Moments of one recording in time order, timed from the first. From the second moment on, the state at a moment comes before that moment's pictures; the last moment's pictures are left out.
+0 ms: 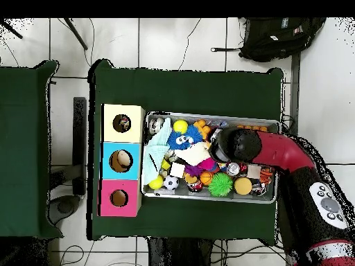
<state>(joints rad) -0.67 -0.55 0.33 1.52 -0.37 0.67 2.14</state>
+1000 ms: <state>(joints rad) -0.66 -0.62 0.35 1.59 -0.42 0.66 2.14</state>
